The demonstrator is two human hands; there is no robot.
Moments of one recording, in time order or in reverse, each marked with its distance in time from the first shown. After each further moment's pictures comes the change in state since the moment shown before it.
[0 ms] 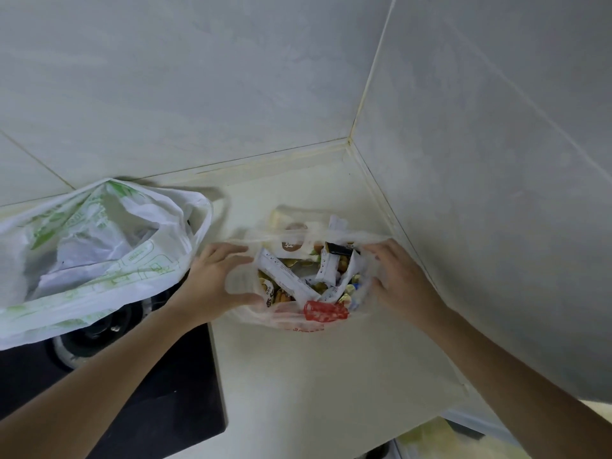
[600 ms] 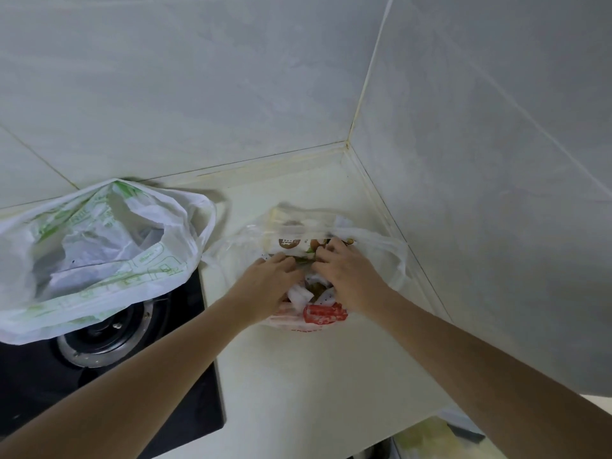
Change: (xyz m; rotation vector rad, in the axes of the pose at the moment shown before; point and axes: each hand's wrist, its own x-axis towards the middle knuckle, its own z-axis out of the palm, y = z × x) left_hand 0.023 0.067 0.035 0.298 -0.078 0.446; right_hand 0.041 -0.051 0.039 -0.383 -0.189 -0.334
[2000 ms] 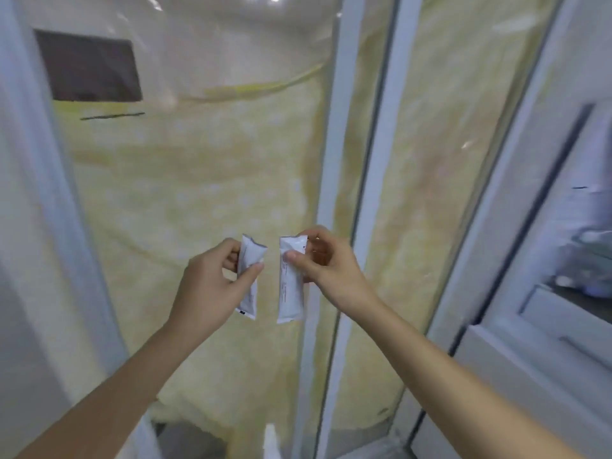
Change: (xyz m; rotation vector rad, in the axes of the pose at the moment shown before) left_hand -0.111 0.619 -0.292 -0.880 0.073 0.955; right_hand -0.584 -0.361 -0.410 0.376 1.547 1.267
